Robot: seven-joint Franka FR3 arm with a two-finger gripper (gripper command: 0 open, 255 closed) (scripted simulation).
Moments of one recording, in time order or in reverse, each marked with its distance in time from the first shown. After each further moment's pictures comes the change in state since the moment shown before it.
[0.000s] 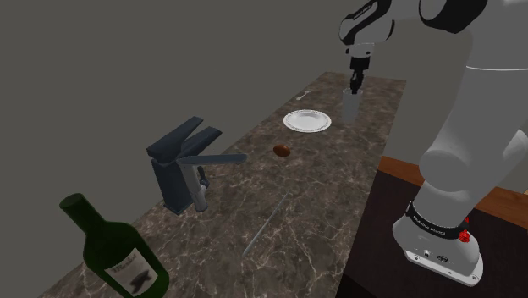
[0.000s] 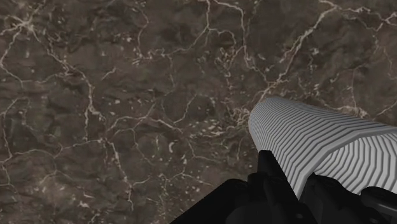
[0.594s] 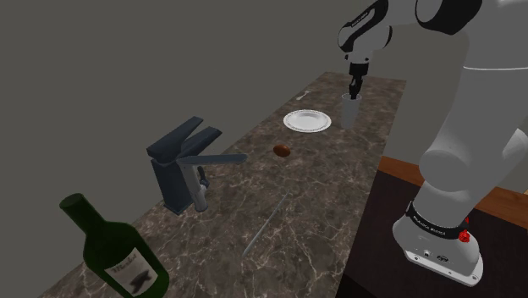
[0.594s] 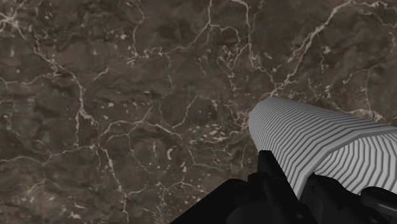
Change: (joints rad) arm -0.002 0.023 0.002 -0.036 0.011 0.057 -0.008
